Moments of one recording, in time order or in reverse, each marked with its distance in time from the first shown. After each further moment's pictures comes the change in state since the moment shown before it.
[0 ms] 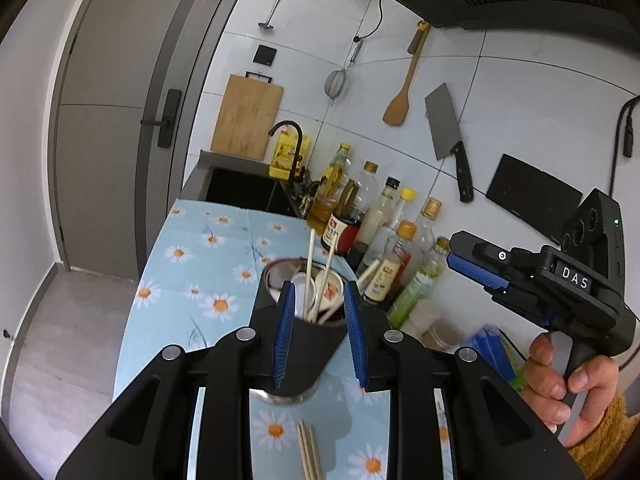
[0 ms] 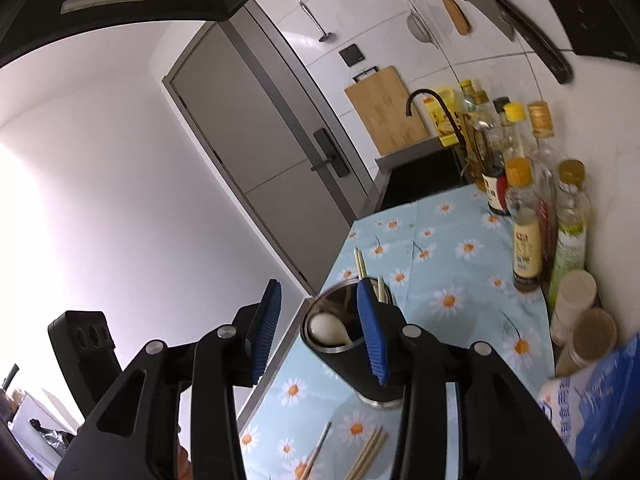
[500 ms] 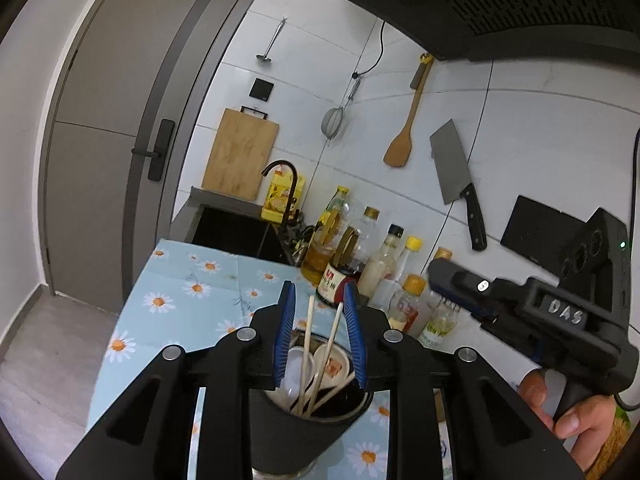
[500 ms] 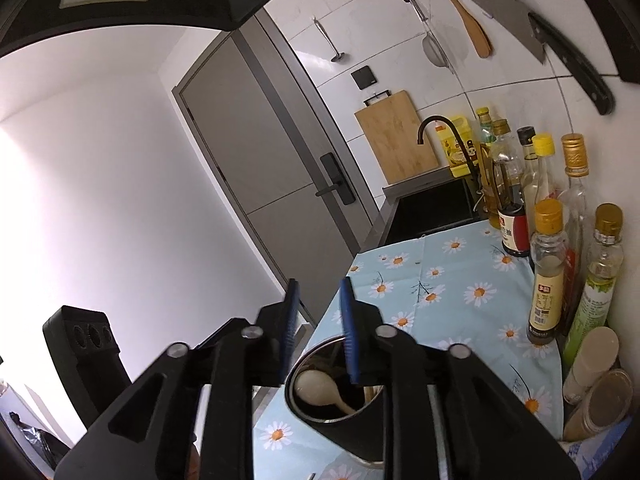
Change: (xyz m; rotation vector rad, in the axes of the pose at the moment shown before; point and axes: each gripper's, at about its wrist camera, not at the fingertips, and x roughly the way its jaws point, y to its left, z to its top) left arm 0.054 0.011 0.026 -0.009 -0.164 -0.028; right arm 0.048 -0.006 0.027 -0.065 -0.105 0.020
